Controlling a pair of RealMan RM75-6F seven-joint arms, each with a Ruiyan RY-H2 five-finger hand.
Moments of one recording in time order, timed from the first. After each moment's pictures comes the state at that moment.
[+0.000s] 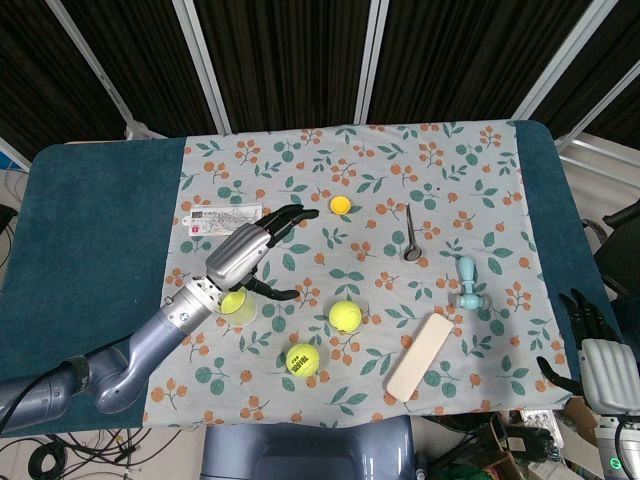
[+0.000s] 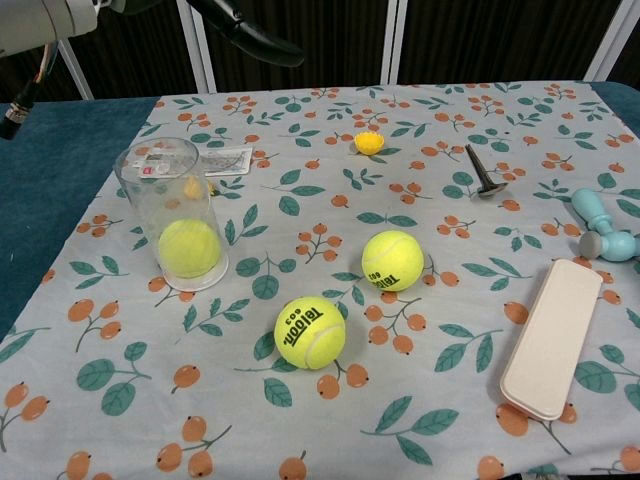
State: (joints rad) left arm -0.87 -1.36 -0.29 -1.68 1.40 0.97 -0.34; right arm 0.03 -1.12 0.07 -1.69 -1.46 1.50 -0.01
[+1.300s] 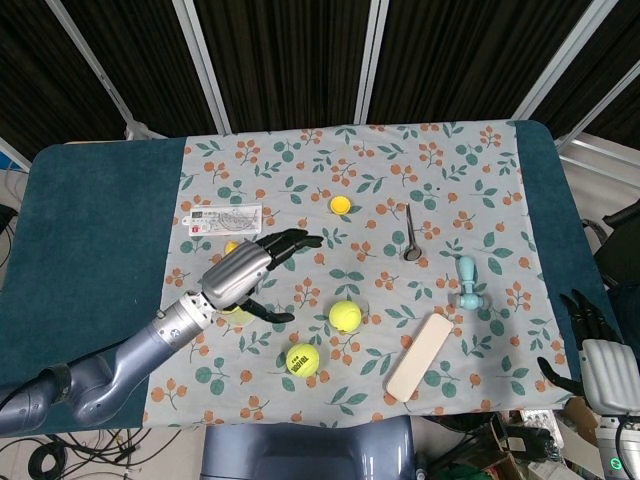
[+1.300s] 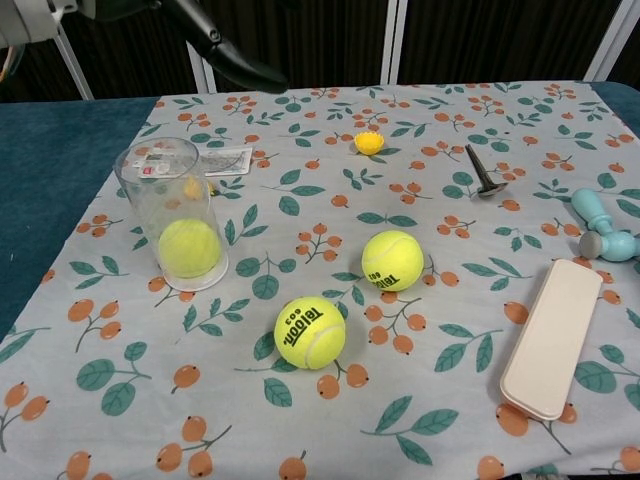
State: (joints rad) left arm -0.85 -1.26 -0.21 -1.78 1.53 0.97 -0.37; right arm 0.03 -1.12 0.07 -1.69 -1.46 1.50 -0.01
